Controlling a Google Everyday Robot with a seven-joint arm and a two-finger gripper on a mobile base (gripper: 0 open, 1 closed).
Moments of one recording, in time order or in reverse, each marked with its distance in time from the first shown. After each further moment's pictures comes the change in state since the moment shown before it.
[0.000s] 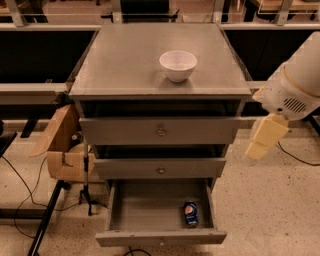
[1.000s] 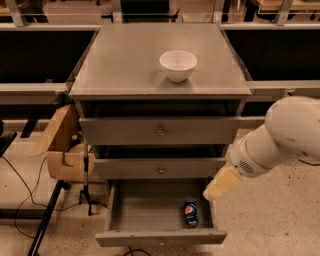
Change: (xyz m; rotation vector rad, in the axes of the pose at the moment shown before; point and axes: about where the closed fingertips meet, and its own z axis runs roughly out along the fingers) arm 0.019 0.031 0.148 0.040 -0.078 0.283
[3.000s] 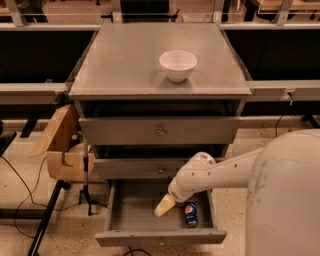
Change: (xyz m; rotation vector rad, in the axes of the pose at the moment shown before) arm -0.019 0.025 0.332 -0.020 0.081 0.107
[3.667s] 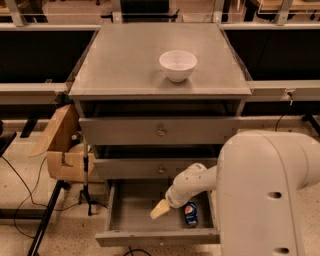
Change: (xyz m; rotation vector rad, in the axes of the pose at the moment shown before) arm 0.014 0.000 0.095 -0.080 0.035 0.198
